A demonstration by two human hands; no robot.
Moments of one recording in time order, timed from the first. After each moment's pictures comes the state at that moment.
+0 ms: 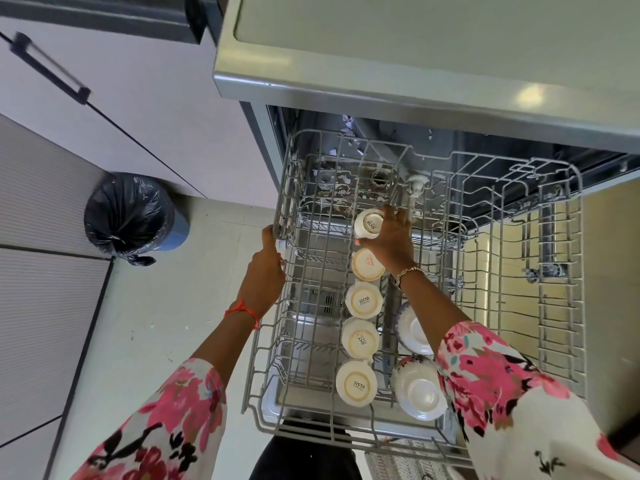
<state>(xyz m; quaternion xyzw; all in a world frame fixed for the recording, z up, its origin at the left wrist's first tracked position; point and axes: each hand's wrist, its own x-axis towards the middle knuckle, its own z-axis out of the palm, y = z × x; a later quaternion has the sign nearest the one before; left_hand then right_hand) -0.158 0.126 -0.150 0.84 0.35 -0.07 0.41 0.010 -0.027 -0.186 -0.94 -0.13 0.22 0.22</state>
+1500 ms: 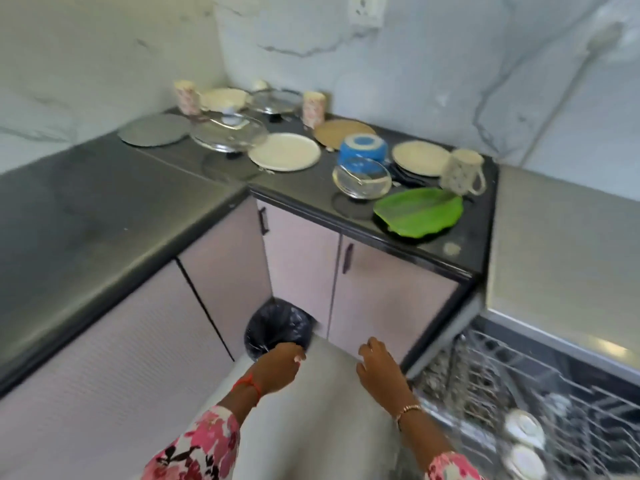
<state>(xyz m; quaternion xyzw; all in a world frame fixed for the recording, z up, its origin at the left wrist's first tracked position) -0.400 0.401 0.004 0.88 0.32 -0.08 0.34 -0.225 0.252 -0.033 -0.84 -0.52 0.10 0.11</state>
